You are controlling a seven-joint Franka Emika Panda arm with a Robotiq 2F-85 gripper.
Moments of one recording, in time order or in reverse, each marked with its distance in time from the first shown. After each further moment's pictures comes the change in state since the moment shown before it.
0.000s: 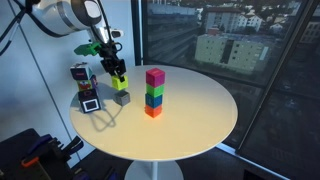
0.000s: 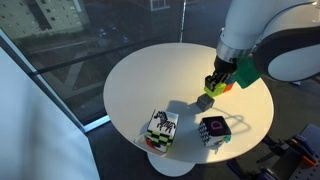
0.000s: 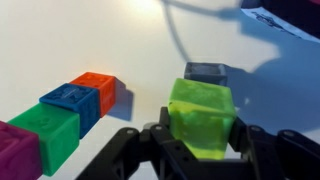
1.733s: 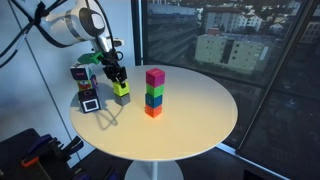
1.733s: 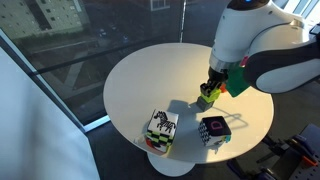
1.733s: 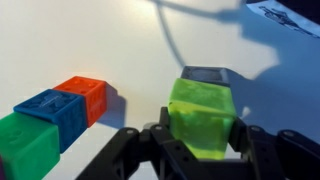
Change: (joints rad) arm 0.059 0.099 -0.054 0.025 -0.073 0.048 0.083
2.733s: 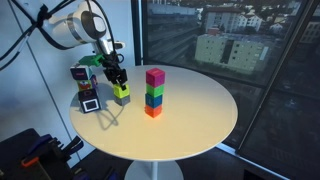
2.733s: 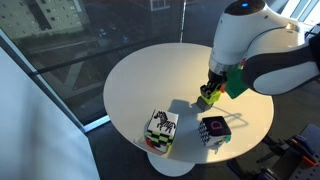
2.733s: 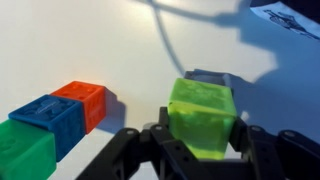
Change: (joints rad) arm 0.008 0.023 -0.012 0.005 0.000 0.000 0.000
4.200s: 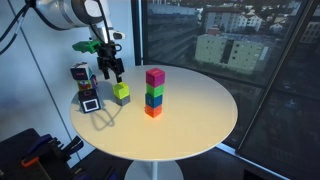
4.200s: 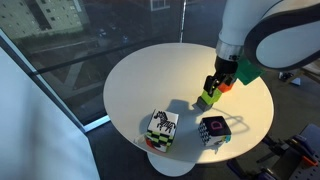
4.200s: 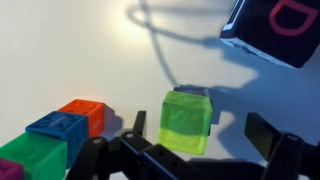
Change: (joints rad) arm 0.000 -0.112 0.006 0.012 0.260 -0.187 -0.215
